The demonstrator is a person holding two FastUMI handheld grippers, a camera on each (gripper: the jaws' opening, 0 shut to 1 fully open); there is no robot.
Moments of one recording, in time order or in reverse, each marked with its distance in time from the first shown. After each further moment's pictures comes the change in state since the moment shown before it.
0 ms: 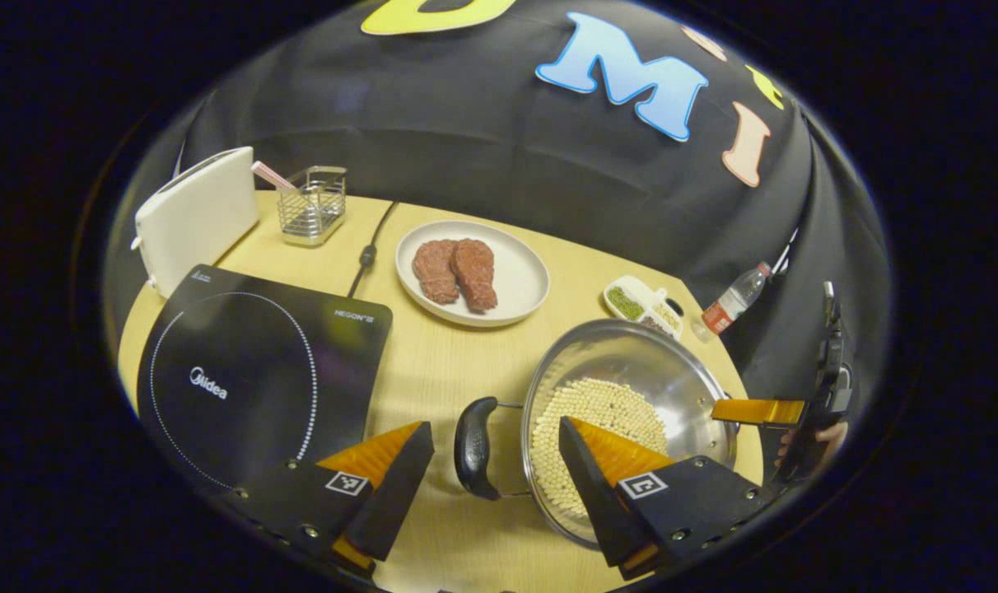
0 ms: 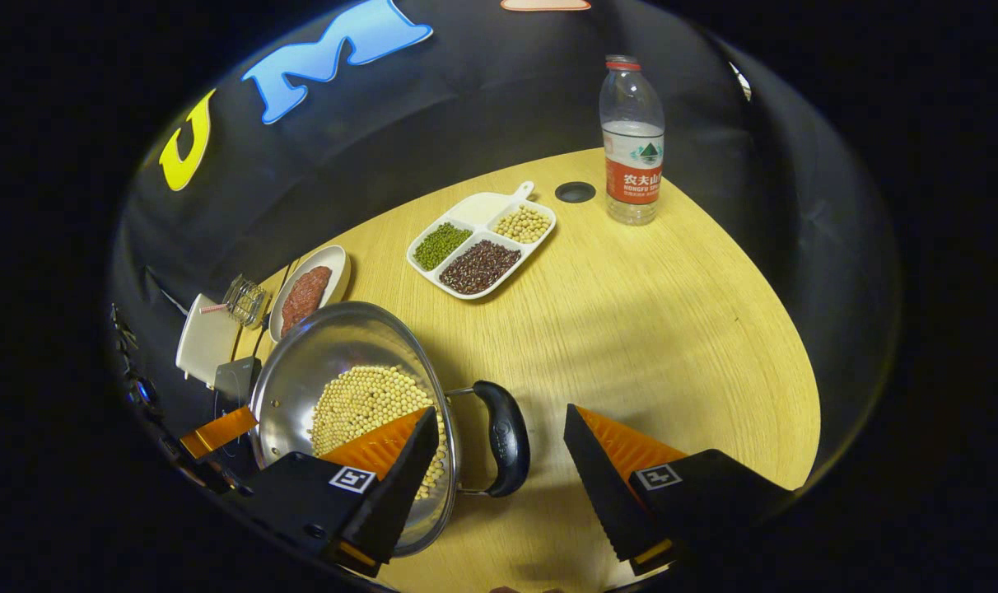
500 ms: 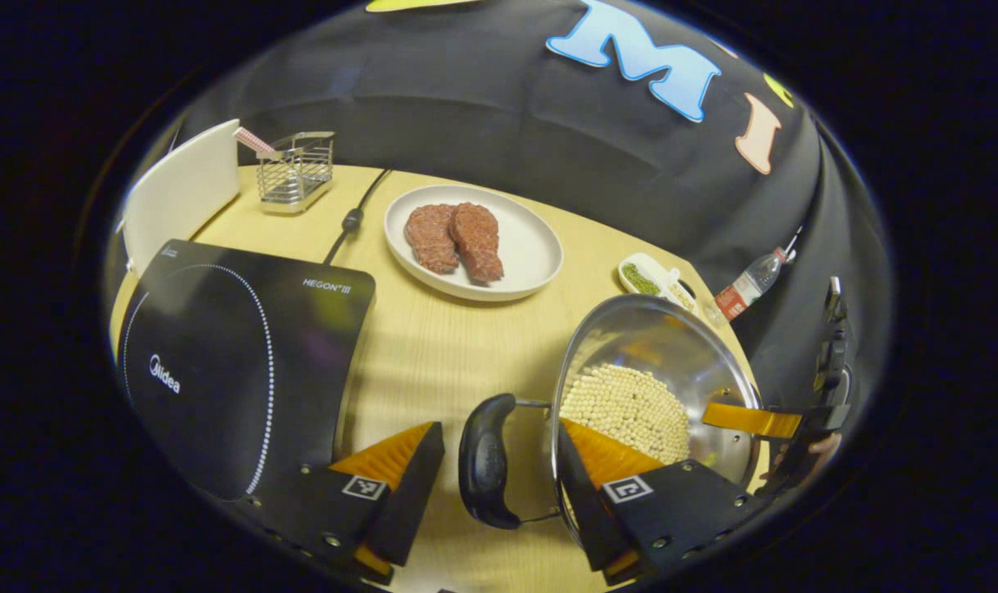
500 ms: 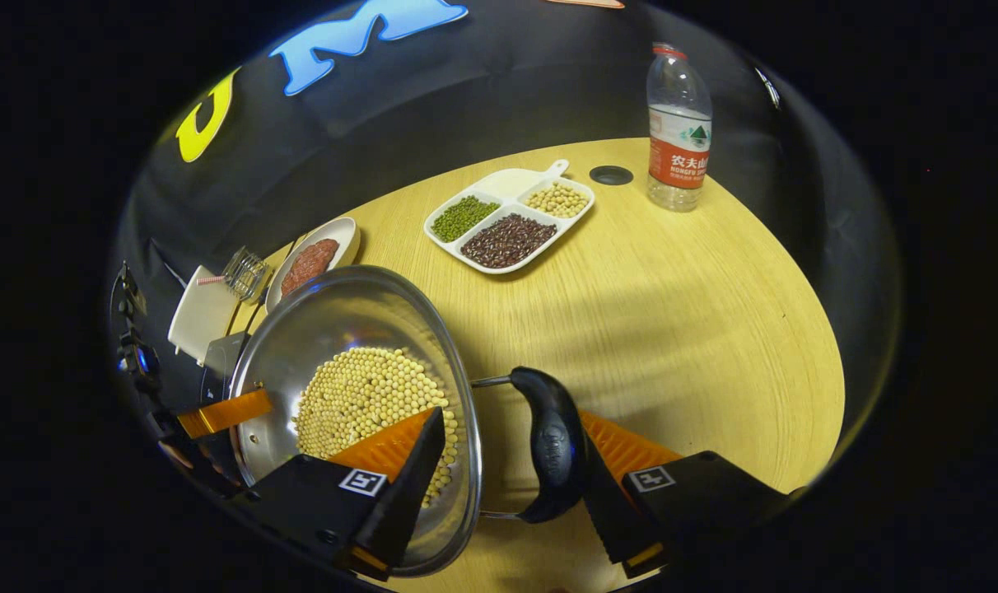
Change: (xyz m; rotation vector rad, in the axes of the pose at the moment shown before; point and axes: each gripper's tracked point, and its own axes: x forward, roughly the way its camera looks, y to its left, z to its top) left arm 0.040 0.005 -0.014 -0.024 0.052 -0.027; right arm 0.032 0.020 -0.021 -0.061 0.018 0.029
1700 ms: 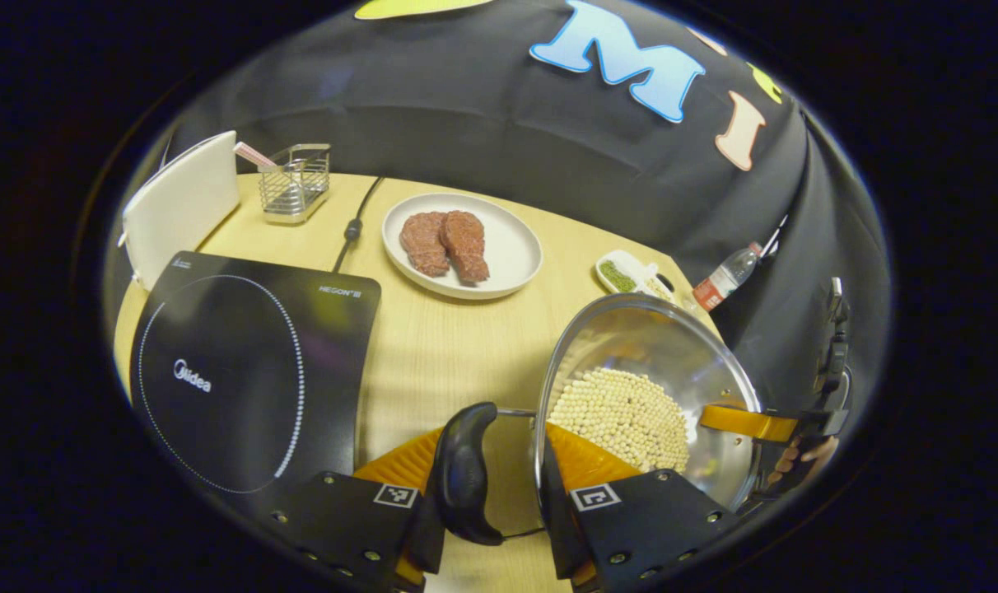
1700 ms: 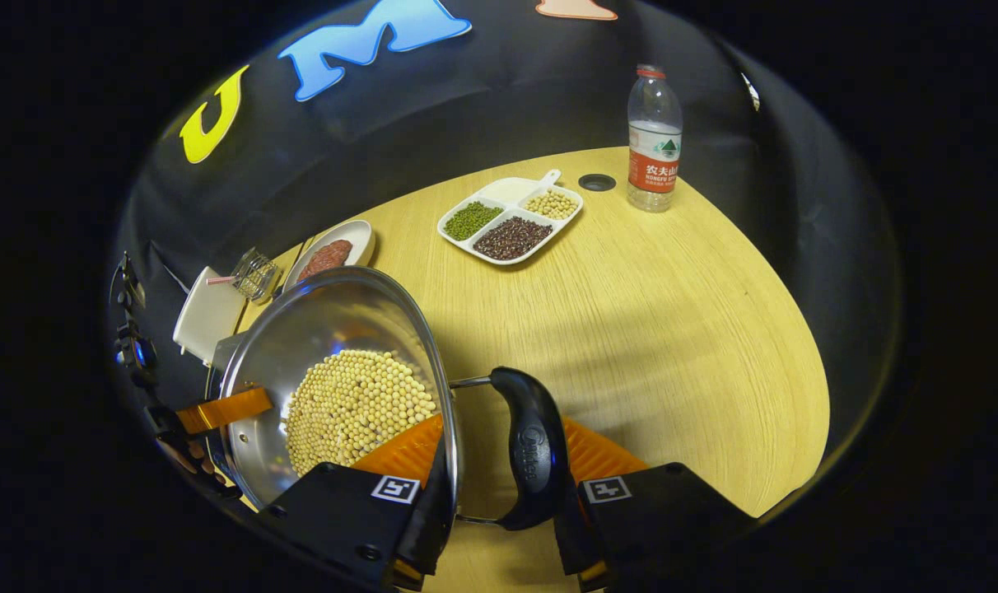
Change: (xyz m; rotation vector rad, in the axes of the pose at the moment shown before) left arm -0.061 -0.007 0.000 0.029 0.021 -0.035; right arm -0.063 0.019 -0.022 0.030 -0.034 -0.047
